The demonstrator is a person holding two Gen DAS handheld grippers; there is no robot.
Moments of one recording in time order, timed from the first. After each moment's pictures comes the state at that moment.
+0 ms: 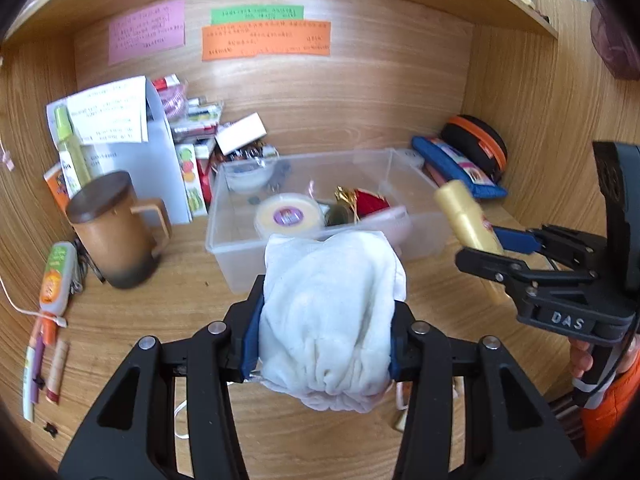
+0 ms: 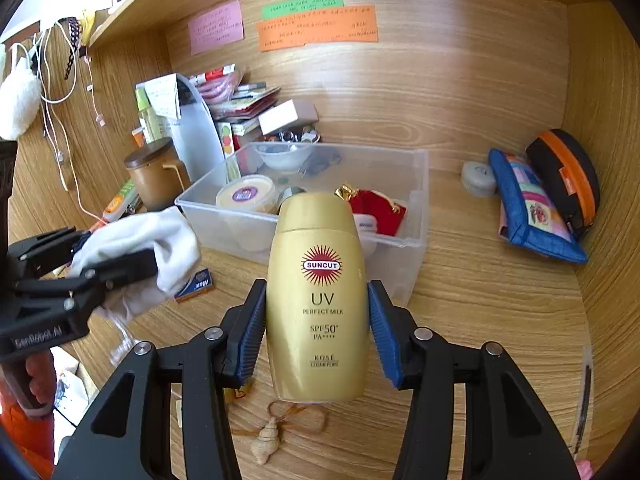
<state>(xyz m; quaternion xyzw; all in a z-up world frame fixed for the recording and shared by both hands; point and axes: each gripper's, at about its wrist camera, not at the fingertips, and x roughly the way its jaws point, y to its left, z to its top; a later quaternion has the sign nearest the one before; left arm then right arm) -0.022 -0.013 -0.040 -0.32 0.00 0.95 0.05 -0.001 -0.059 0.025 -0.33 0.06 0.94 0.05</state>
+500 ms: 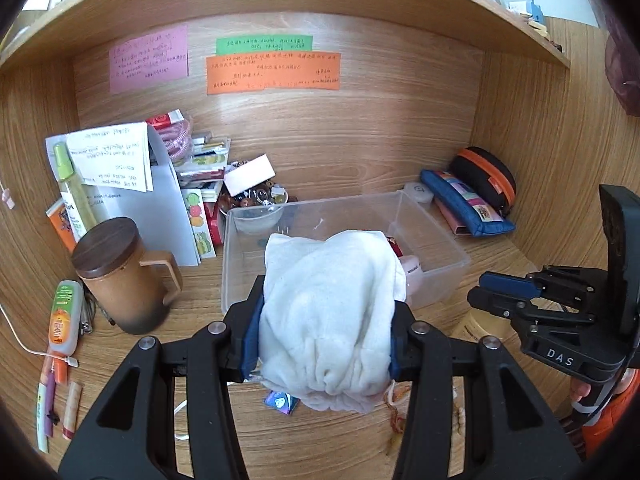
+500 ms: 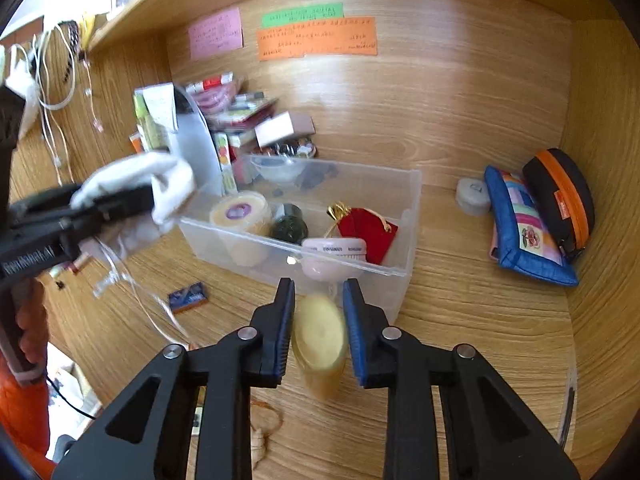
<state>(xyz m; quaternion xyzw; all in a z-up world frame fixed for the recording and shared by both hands) -0.049 -0.024 -0.015 -0.30 -0.01 0.95 0.05 -0.011 -0.051 0.035 -0.34 0.05 0.94 0.05</state>
